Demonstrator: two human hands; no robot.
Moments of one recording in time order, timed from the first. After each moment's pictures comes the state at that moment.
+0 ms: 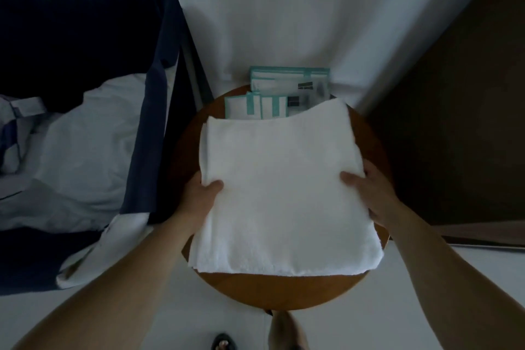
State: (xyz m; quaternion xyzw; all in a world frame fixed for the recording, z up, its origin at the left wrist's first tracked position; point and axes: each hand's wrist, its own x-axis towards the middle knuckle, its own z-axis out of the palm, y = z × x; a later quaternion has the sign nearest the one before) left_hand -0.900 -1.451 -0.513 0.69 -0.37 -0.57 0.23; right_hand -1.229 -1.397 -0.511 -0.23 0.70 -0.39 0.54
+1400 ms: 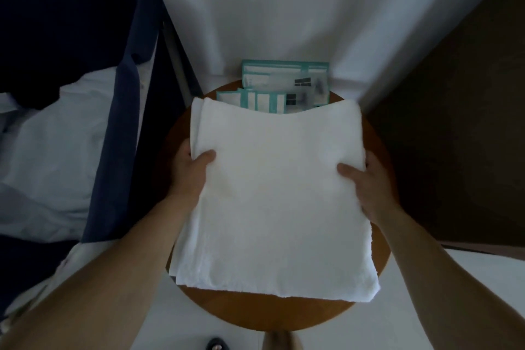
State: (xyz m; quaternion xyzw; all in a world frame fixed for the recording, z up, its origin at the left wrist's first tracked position) left_hand -0.928 -1.517 -0.525 0.68 -0.39 -0.51 0.35; right_hand -1.239 -1.434 -0.544 -0.24 0.73 -0.42 0.48
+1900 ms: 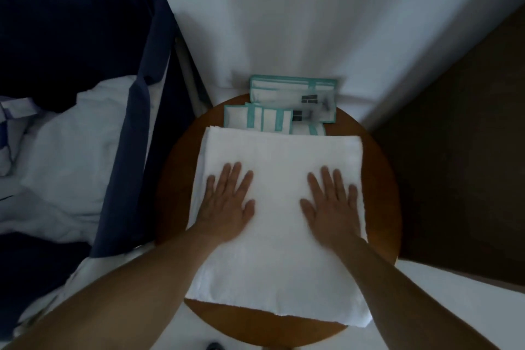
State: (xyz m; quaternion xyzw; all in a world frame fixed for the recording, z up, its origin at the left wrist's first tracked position) left_hand -0.946 -1.485 -0.565 0.54 -0.80 -0.19 -0.16; right_hand -1.191 -1.429 -0.575 -0.66 0.73 0.09 0.18
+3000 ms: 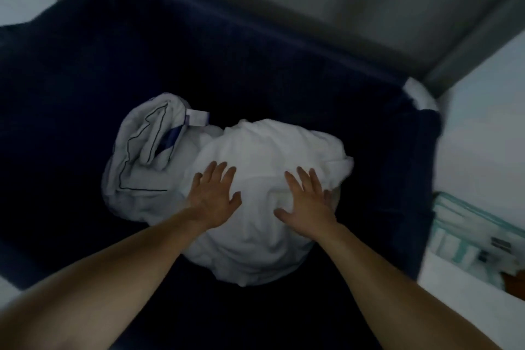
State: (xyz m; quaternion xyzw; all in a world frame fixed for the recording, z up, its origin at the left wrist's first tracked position) left_hand -0.527 -1.625 -0.506 0.72 -0.65 -0.21 -0.08; right_hand -0.757 -1.669 -0.497 -0.77 0.55 0.12 0.29
